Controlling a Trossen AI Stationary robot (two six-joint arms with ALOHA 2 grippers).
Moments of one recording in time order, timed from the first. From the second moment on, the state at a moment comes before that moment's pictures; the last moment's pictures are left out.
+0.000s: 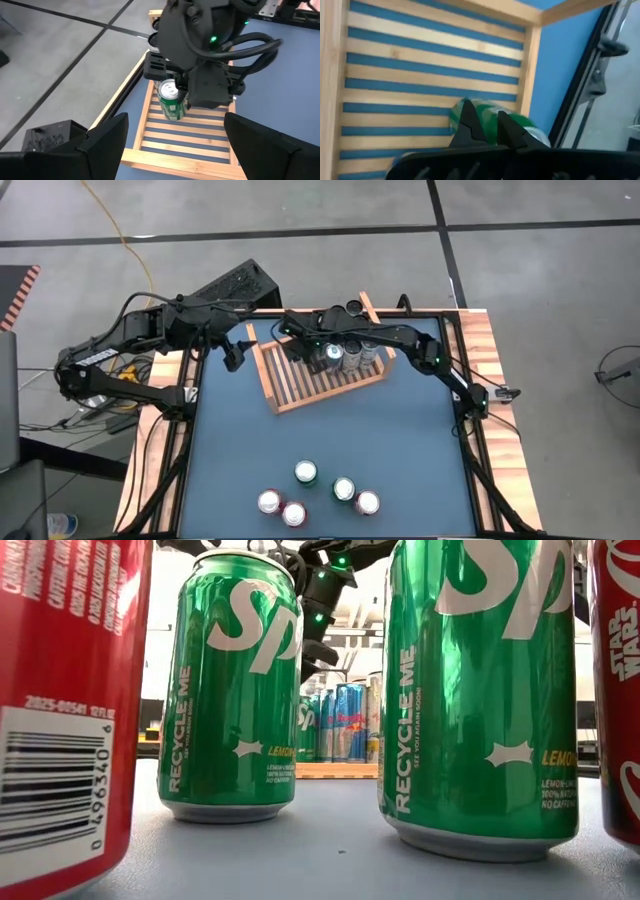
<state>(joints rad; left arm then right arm) 0.23 1.05 1.42 -0.93 -0.32 -0.06 -0.25 2.35 2.33 -1.04 0.13 -0.78</state>
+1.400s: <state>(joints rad) 0.23 1.13 1.37 -0.85 -0.35 -0.12 -0.25 2.11 2.35 -1.16 0.35 -0.71</state>
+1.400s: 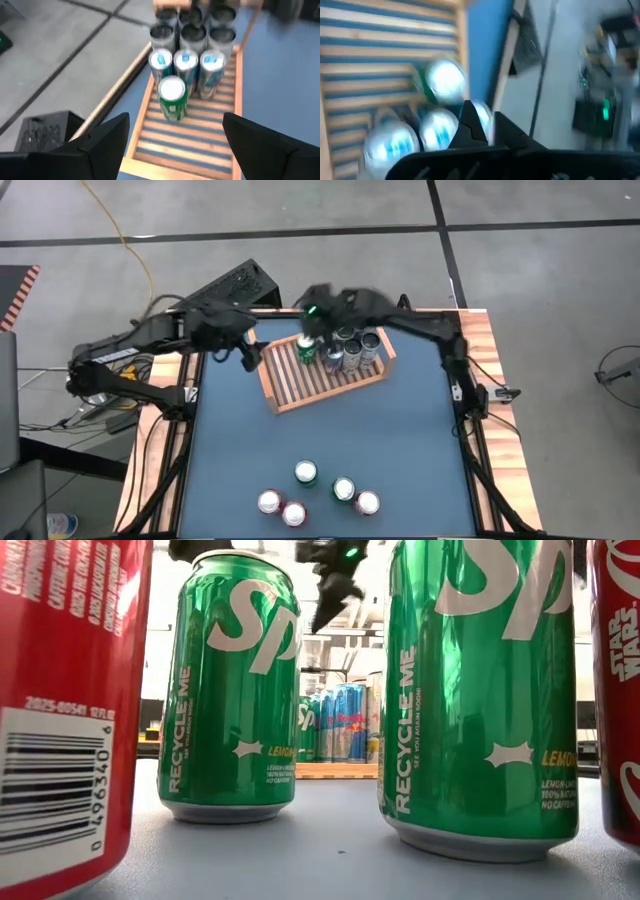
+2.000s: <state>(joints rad) 0.29 1.52 1.29 -0.52 -0.03 0.05 -0.33 1.70 2.35 -1.29 0.46 -0.49</state>
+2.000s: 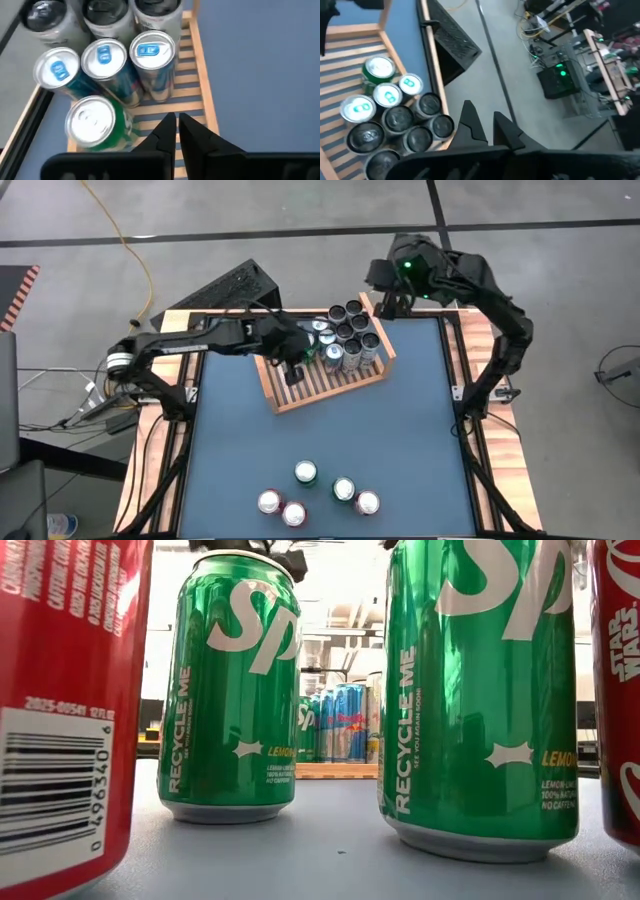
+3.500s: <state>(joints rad) 0.41 1.68 1.29 -0.60 -0.22 -0.05 -0.44 1.70 2.35 -1.45 0.44 -0.56</state>
